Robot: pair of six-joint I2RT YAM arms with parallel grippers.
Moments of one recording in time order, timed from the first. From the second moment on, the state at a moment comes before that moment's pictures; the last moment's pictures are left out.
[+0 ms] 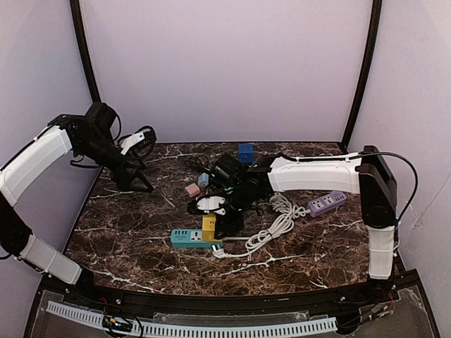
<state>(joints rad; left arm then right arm) -0.27 1.43 1.37 -1.08 0.56 0.65 1.02 2.04 1.63 -0.76 -0.22 -0.55</state>
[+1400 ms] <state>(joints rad) -0.60 1.29 0.53 0.00 0.53 0.60 1.03 2.04 1.56 -0.51 -0.20 -0.53</state>
